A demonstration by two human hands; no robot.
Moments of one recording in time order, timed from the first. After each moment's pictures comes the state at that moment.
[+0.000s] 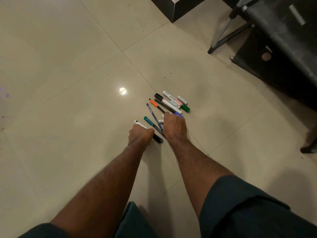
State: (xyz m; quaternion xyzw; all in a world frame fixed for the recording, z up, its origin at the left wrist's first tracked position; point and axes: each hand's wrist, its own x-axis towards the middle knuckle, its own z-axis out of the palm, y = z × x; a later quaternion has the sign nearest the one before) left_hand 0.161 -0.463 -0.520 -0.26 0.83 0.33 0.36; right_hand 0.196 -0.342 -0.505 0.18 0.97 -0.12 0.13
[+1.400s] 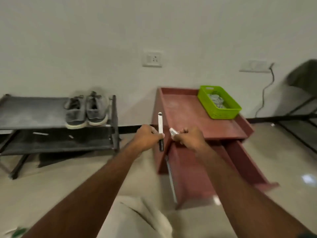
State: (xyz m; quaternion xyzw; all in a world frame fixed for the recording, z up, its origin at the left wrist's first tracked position) left_hand 0.598 -0.113 -0.065 0.56 0.63 0.32 0.44; right_hand 0.782 -0.097 -0.066 0.71 0.55 -0.32 -0.31
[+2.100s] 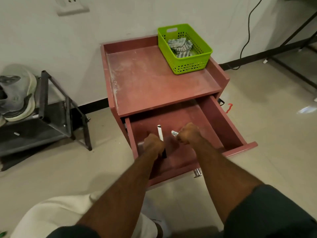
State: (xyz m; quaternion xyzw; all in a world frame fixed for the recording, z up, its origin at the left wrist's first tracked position) left_hand 0.839 -0.080 -0.232 0.48 0.76 0.07 0.42; right_hand 0.983 -0.057 -0.238 0.81 0.47 -0.35 -0.04
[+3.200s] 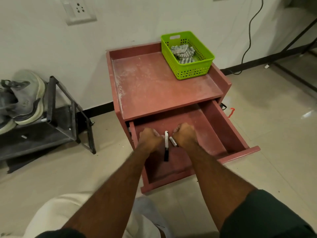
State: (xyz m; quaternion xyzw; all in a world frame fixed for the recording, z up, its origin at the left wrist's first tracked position) left_hand 0.804 -0.065 -0.215 0.55 0.70 0.19 0.42; right_hand 0.952 -0.065 -0.221 0.80 0.47 -0.31 -0.20
